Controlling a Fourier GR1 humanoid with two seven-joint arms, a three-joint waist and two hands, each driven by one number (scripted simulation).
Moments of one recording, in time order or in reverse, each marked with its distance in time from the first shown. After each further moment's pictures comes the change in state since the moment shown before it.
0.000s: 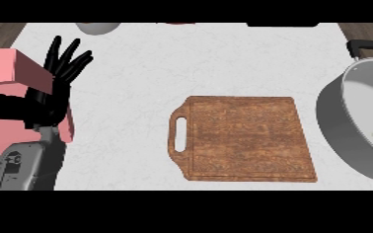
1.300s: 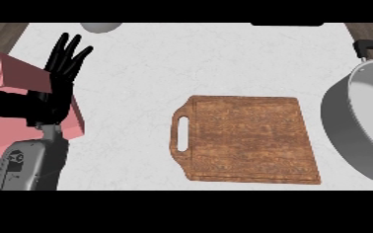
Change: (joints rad) left arm -0.017 -0.017 -0.006 -0.024 -0.009 0.005 0.027; right arm -0.083 -0.345 -0.286 0.585 -0.294 0.224 -0.024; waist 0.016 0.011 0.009
